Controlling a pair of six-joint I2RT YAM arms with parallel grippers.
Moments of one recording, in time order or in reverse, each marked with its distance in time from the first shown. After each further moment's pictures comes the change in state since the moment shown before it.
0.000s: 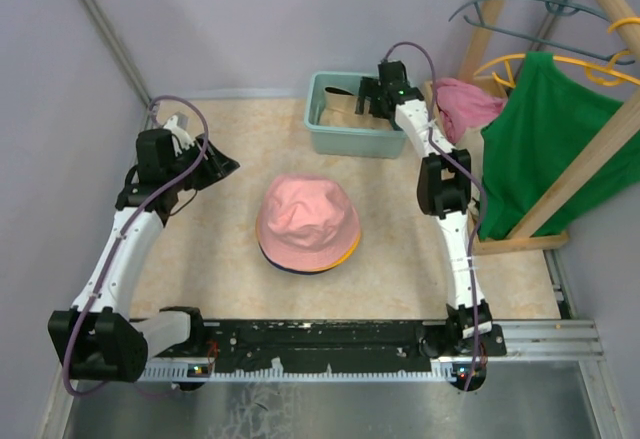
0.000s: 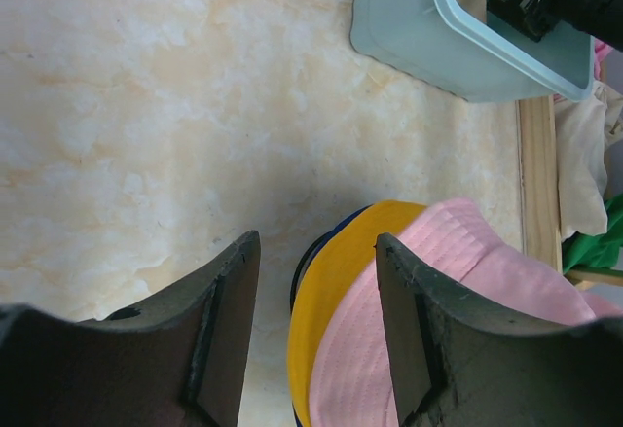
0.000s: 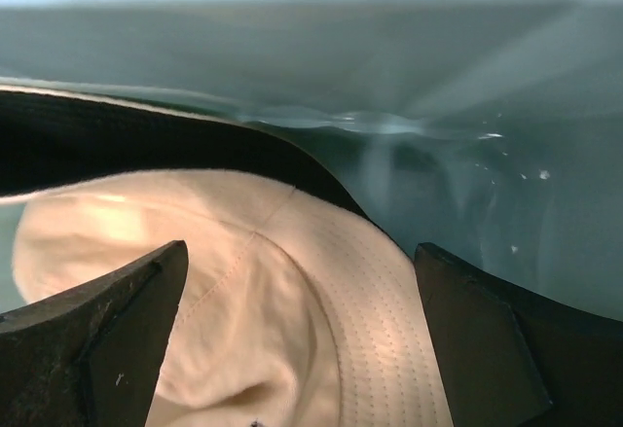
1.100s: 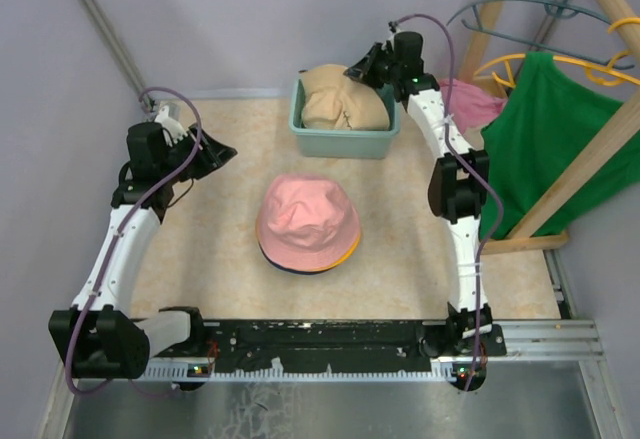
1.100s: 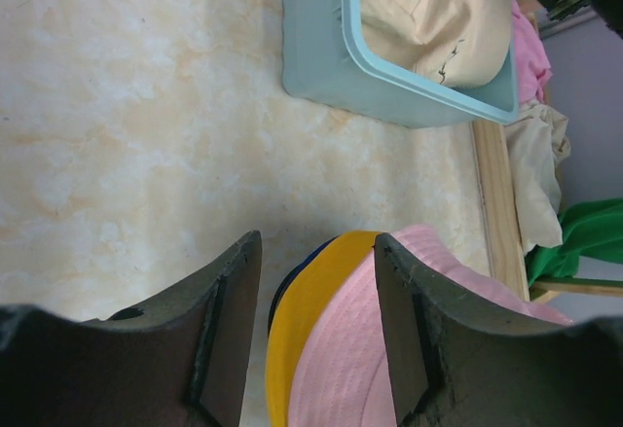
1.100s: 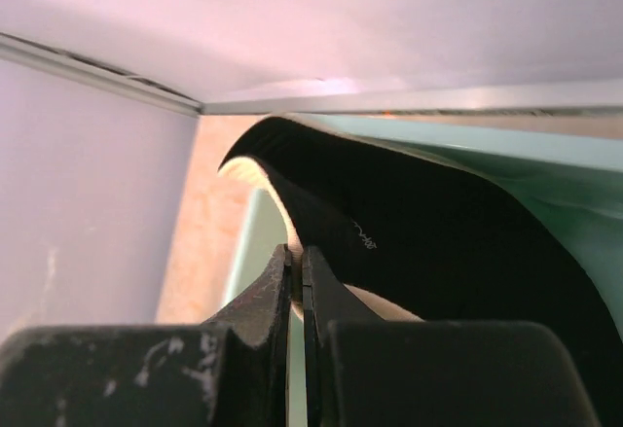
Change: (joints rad) left arm 0.037 0.011 0.029 0.085 0.060 -0.017; right arm -0.019 -0.131 -0.065 0.300 -0.487 0.357
